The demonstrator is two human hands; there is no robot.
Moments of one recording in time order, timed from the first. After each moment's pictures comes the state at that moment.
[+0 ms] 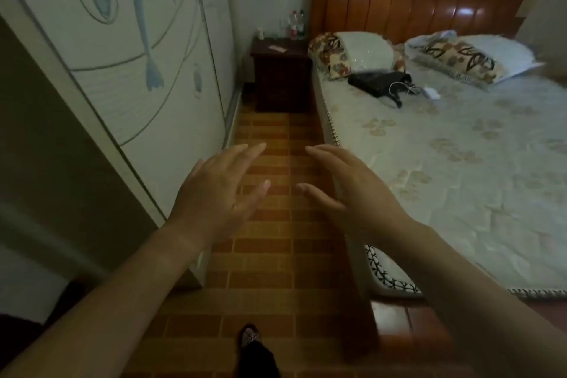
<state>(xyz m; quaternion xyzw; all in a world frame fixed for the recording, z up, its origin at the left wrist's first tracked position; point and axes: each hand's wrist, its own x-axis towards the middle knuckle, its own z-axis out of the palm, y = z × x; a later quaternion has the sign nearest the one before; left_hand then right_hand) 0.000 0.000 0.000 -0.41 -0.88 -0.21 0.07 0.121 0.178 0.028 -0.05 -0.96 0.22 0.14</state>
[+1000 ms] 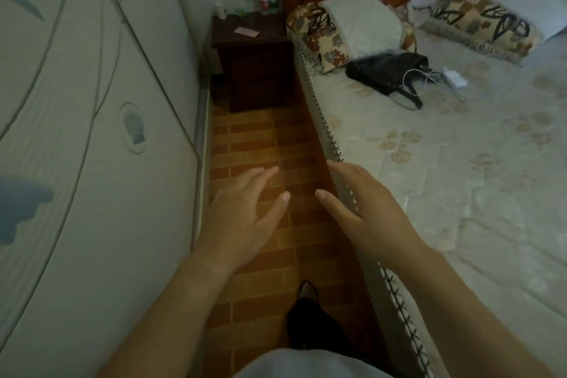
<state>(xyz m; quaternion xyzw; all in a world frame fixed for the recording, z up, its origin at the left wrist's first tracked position) -0.364 0.268 -0.045 -0.40 -0.87 -0.29 -0.10 -0.236 0.424 -0.039 -0.21 -0.91 0.31 0.15</state>
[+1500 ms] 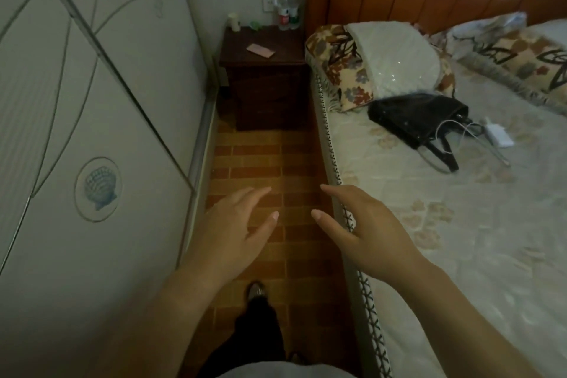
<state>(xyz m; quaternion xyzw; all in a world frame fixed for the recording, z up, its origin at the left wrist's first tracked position) -0.562 0.435 -0.050 -0.36 -0.89 -0.27 -0.12 -0.443 0.613 -0.036 -0.16 -0.94 0.31 0.08</state>
